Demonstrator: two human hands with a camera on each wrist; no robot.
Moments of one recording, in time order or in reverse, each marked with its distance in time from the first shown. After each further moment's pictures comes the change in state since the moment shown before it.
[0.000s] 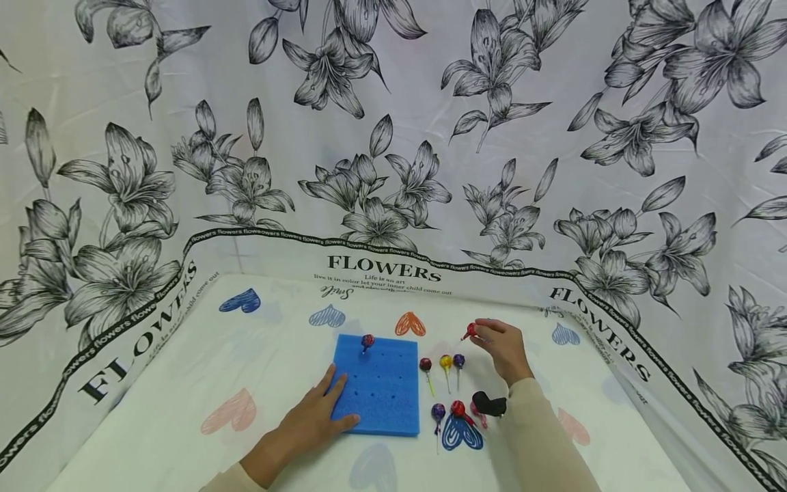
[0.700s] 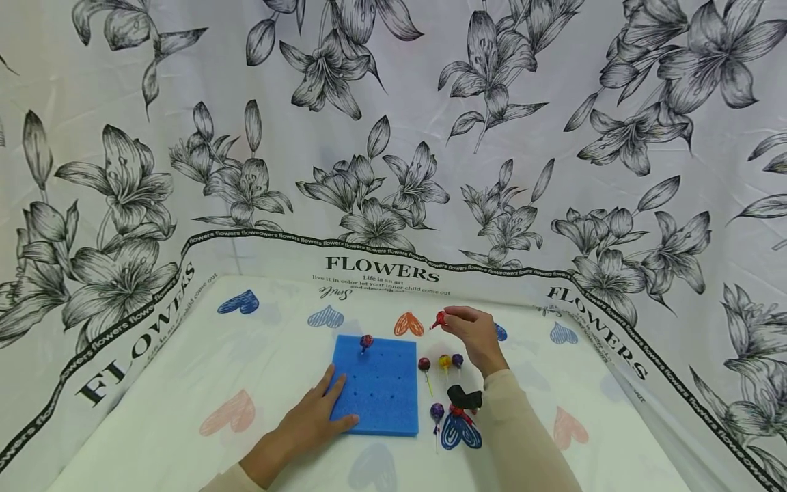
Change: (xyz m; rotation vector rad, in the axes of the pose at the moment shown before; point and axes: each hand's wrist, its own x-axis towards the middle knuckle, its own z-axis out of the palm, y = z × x) left_hand -0.001 0.001 -0.002 -0.006 0.011 0.032; right_hand -0.018 -0.020 0.054 -0.023 -0.207 -0.171
